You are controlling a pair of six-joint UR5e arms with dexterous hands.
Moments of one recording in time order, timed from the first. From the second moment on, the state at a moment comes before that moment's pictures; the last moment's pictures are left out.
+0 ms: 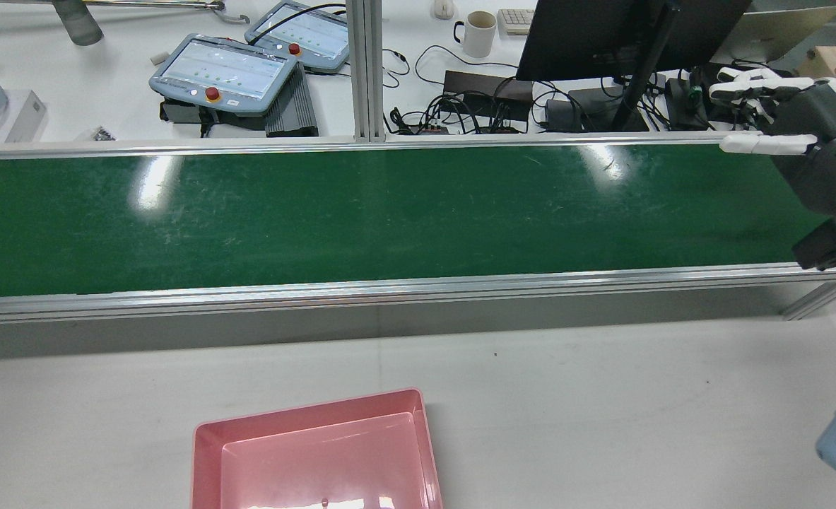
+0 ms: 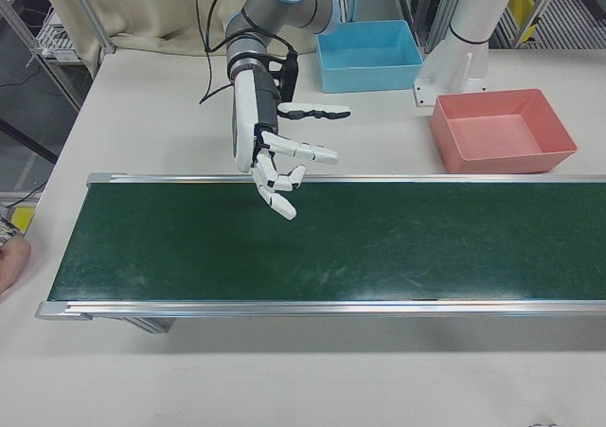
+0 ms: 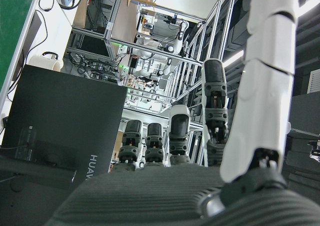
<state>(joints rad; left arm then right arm) -1.46 -1.86 -1.67 0.42 1.75 0.12 0.95 -1.61 2.19 -3.52 -0.99 -0.32</state>
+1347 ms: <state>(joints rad) -1.46 -1.86 -1.67 0.42 1.75 0.12 0.95 -1.60 2.19 -3.52 -0.99 -0.32</state>
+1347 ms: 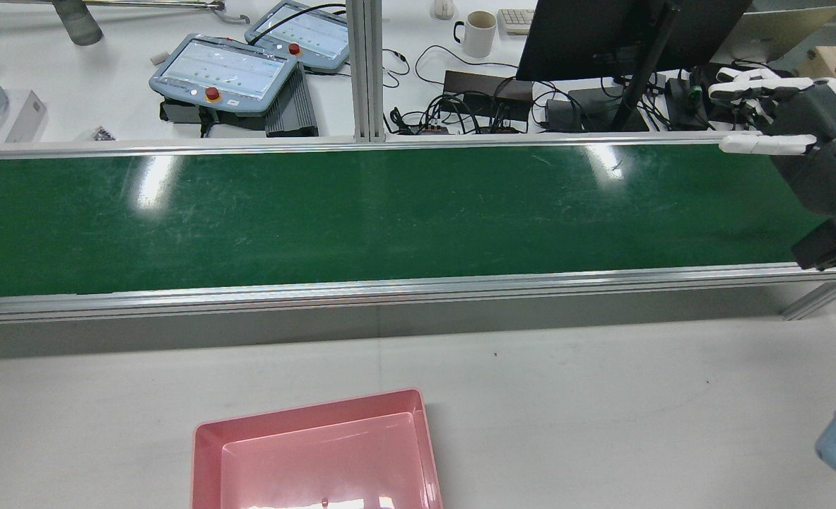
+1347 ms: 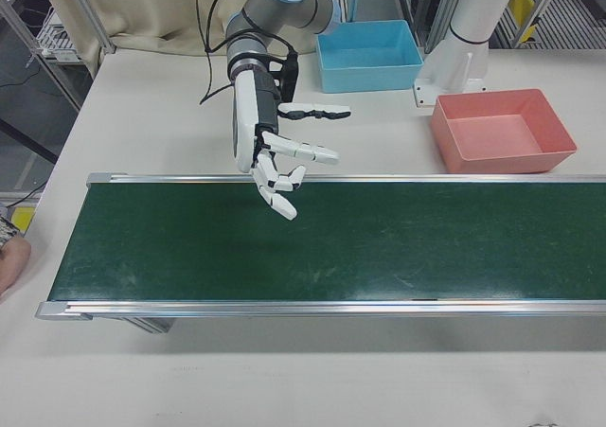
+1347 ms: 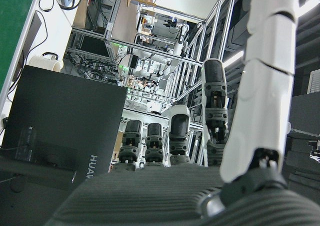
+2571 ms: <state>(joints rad) -1.46 -1.86 -1.67 0.42 1.75 0.12 0.95 -1.60 2.19 -3.52 -0.99 -0.32</state>
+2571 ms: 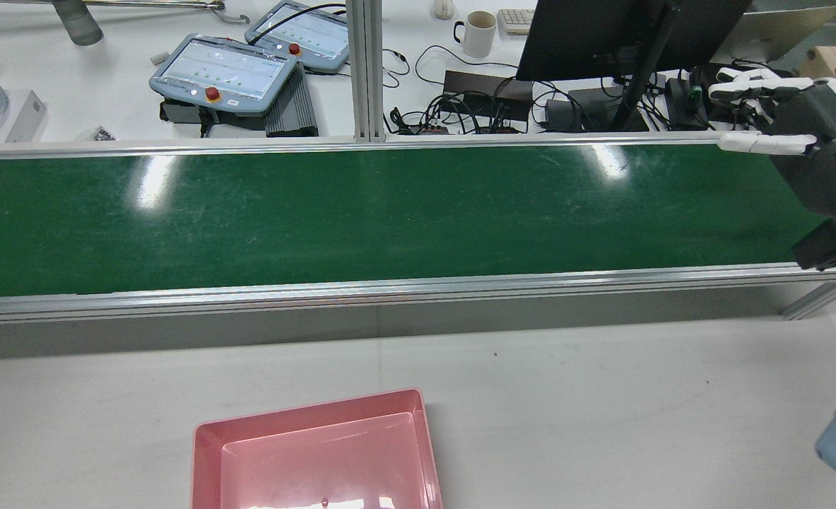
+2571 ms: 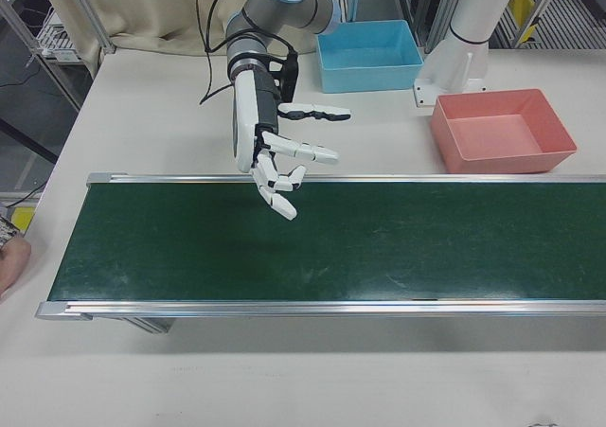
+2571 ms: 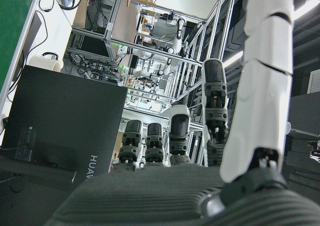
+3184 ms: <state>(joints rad) -1.46 -1.86 -1.67 0.42 1.75 0.12 0.95 -1.60 2.19 -3.52 -0.99 -0.32</state>
